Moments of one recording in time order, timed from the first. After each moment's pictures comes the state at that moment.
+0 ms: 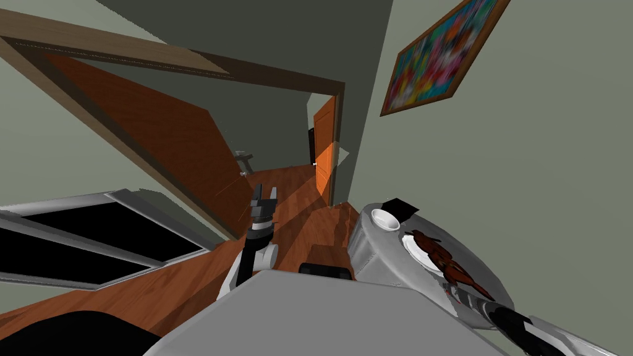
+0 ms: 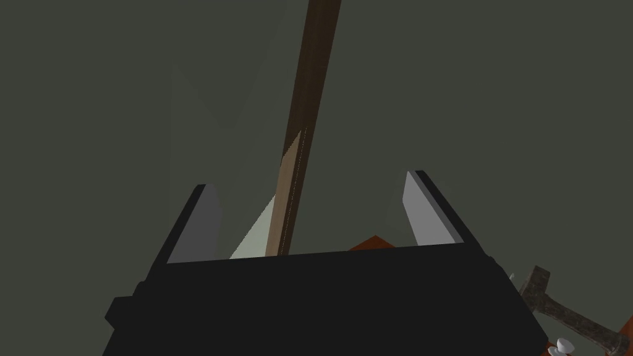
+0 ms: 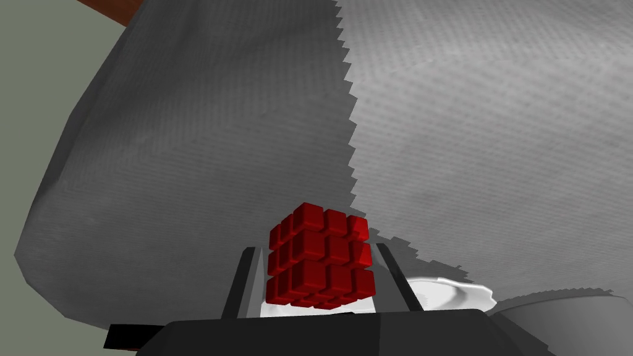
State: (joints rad) left arm 0.48 0.01 0.02 -2.21 -0.07 -0.62 0.16; right arm 0.01 -0.98 0.86 -0.48 0.09 -0.35 -0.14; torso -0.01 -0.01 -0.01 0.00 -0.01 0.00
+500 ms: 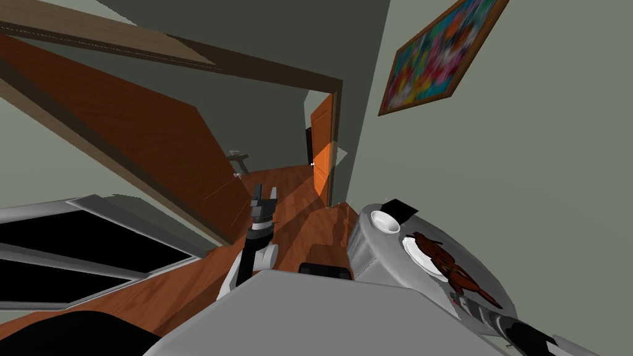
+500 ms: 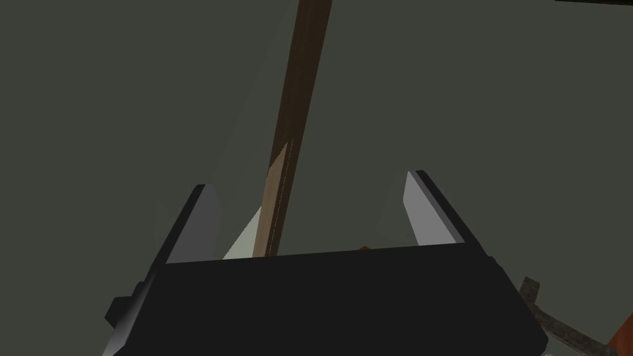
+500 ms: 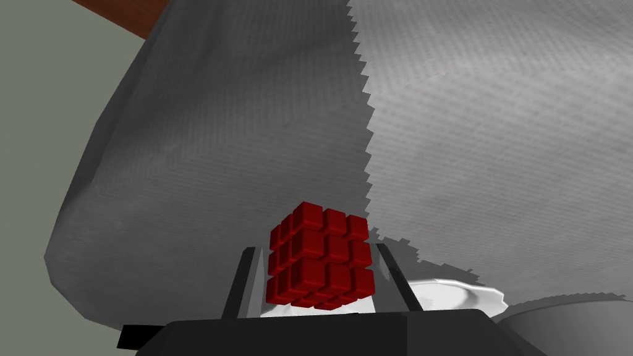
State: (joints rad) left arm 0.48 0.01 0.02 -2.21 -0.07 -0.62 0.16; right arm 0.11 -1.01 0.77 -0.57 0.14 -0.33 -0.12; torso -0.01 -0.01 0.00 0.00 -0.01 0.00
